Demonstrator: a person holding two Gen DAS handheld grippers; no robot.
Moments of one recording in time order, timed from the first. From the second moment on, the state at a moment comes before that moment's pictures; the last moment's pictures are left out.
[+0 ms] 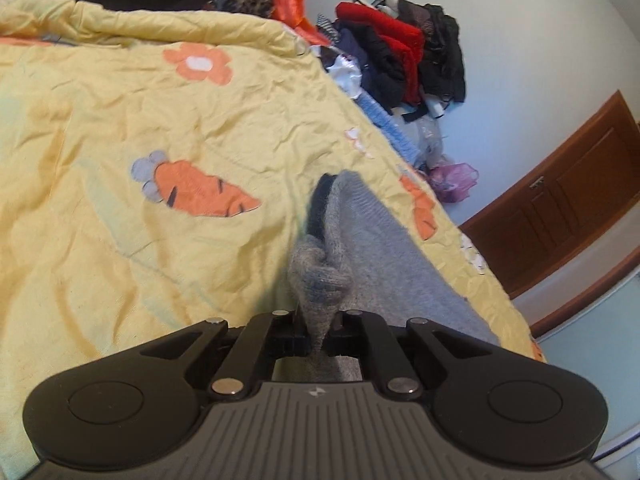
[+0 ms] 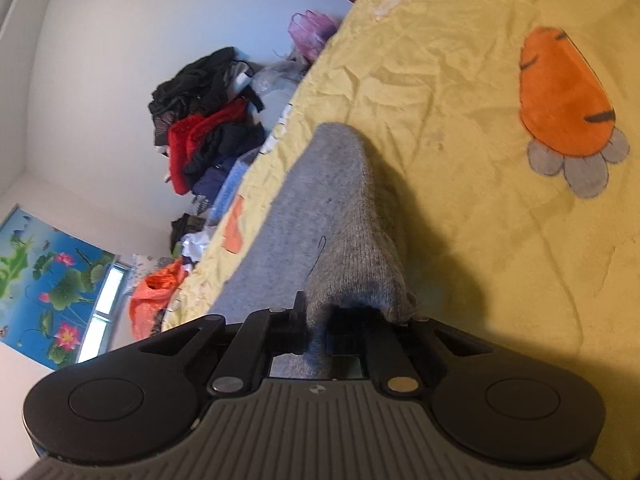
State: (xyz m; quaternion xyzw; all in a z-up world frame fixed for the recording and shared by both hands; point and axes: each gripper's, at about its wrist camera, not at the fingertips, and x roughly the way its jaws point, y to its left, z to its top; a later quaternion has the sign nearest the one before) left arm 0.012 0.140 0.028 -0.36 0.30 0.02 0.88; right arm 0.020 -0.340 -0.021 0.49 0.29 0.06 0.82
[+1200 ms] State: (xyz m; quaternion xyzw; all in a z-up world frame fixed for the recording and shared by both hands) left arm -0.128 0.139 0.118 -0.07 0.20 0.08 0.97; right arm -0.120 -0.315 0.084 0.17 0.23 -0.03 0.96
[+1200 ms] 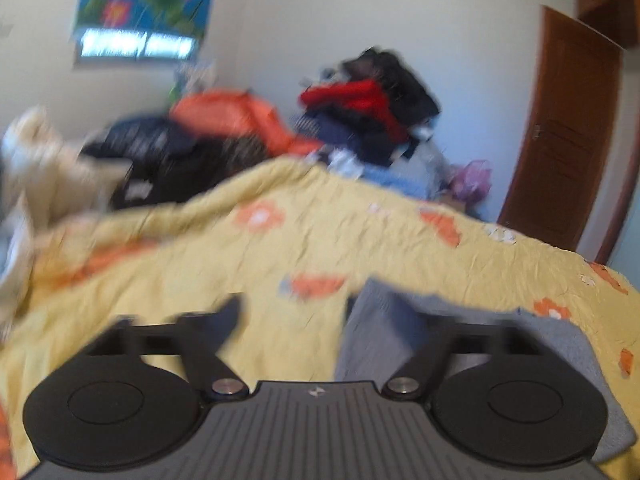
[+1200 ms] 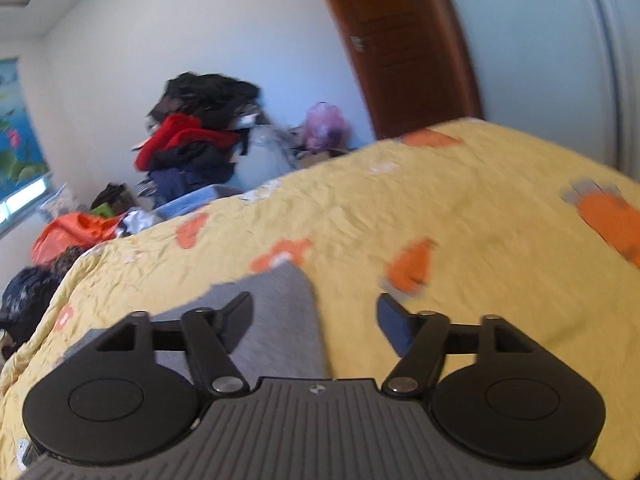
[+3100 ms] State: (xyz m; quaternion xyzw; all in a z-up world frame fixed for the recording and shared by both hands) left arm -0.170 0.156 0.025 -0.28 0.28 0.08 0.91; right arm 0.071 -0.210 -0.001 0.01 0.33 0.05 0.94
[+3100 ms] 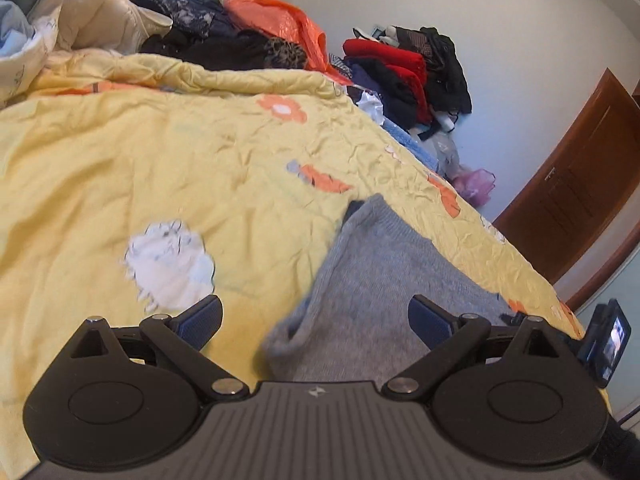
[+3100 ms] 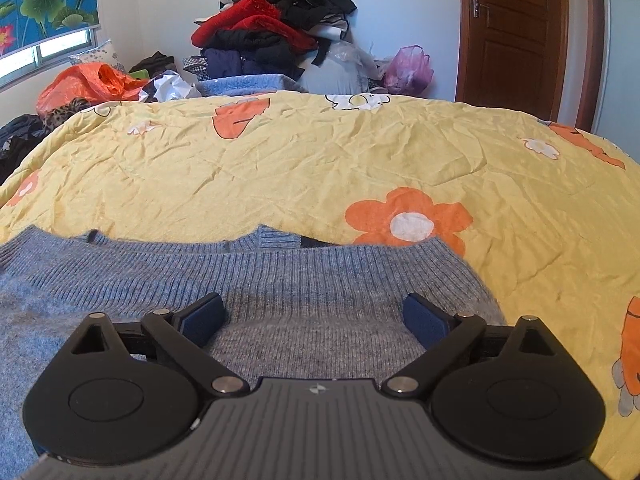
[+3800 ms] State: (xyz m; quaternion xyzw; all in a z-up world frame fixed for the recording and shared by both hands) left arm -0.134 0.123 0.028 -0.26 0.33 0.05 0.91; right arm 0.004 -0.142 0.104 0.11 0.33 0.28 0.89
